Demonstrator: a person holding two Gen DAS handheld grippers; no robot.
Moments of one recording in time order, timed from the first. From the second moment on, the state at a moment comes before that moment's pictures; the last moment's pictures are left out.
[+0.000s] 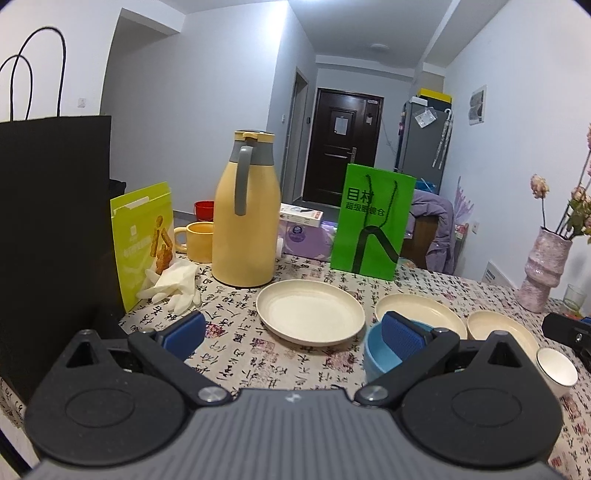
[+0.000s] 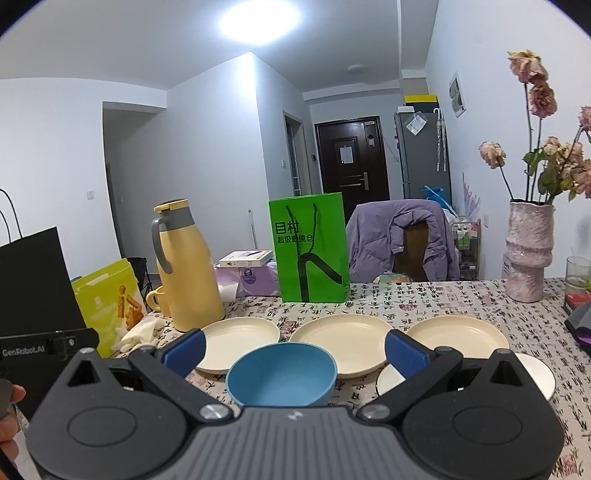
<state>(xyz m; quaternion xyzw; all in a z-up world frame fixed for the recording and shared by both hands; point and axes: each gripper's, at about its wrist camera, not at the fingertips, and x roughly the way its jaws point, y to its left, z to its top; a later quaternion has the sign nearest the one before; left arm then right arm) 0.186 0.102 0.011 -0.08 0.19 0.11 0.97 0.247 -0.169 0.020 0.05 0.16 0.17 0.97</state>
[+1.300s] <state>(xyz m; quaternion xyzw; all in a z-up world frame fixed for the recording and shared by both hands) 0.350 0.176 0.000 -0.17 0.24 0.18 0.94 0.432 -0.062 0.012 0.04 0.23 0.21 0.95</state>
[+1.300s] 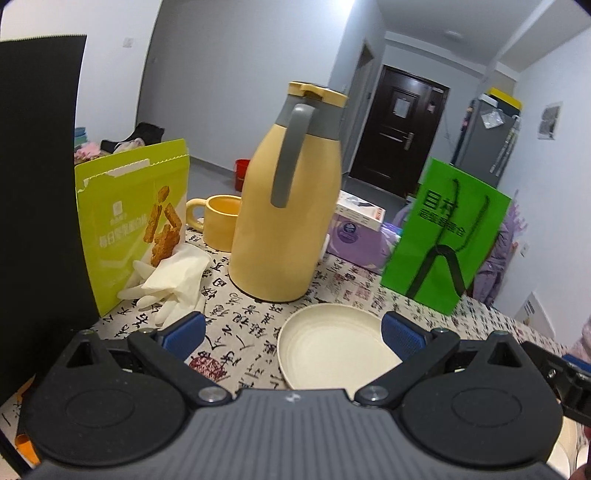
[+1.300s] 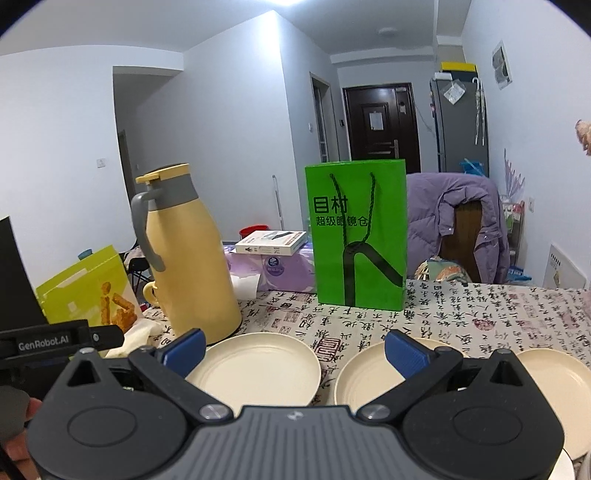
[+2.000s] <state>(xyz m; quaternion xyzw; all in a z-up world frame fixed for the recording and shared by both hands) 0.424 0.233 -0.068 -0.22 0.25 0.27 0.90 0.517 -0.010 -0.018 0.01 0.30 0.19 0.93</state>
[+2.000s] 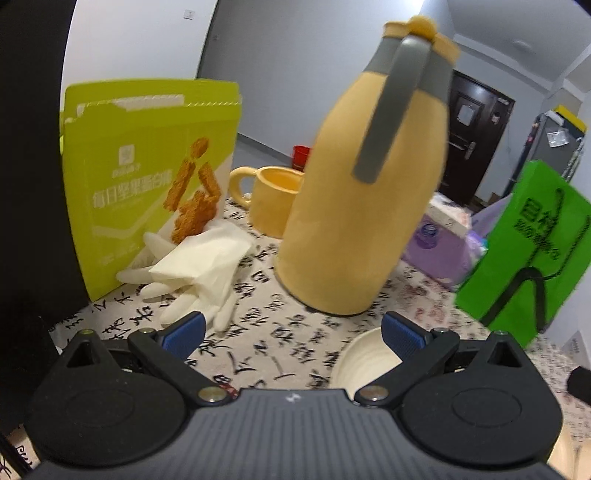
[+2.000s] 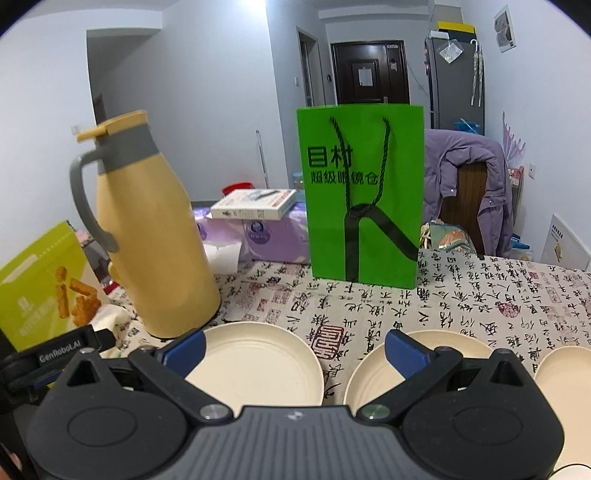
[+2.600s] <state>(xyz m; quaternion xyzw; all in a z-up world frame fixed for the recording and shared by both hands) 0.435 0.254 -0.097 -0.23 0.29 0.28 0.89 0.551 0.032 -0.031 -0.02 0.33 0.18 0.93</state>
